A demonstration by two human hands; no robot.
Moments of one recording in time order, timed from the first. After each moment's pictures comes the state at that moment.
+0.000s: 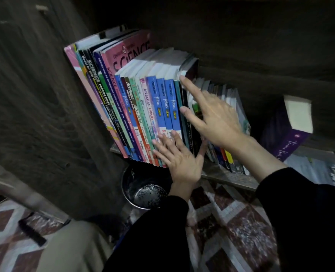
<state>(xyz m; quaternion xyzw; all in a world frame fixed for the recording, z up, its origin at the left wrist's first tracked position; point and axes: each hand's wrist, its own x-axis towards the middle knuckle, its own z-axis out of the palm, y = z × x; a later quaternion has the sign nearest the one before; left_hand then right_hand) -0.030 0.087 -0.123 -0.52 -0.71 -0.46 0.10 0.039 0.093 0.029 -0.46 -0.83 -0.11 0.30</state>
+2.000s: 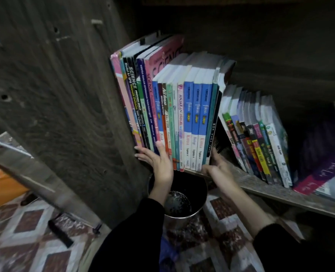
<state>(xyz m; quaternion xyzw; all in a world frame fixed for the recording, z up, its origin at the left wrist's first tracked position) -0.163 0.085 -0.085 -0.28 -0.68 -0.58 -0.37 -0.024 0.062 -0.074 -0.59 -0.46 0.55 0.37</state>
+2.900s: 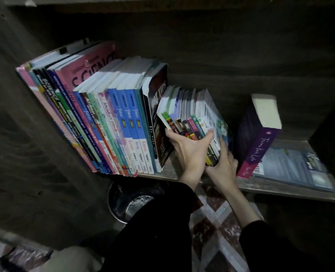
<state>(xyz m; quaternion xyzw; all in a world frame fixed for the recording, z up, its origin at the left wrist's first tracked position) 0.024 0.079 -0.028 -0.42 -0.64 -0.51 -0.39 0.101 0.057 -0.088 -0.74 -0.50 0.25 0.37</state>
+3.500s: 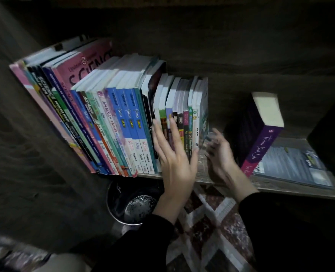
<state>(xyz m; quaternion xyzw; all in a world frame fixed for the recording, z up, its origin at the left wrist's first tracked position) -0.024 0.048 -0.056 -0.67 -0.53 -0.52 0.01 0.101 0.106 -0.083 -0.53 -0.31 0.53 0.58</state>
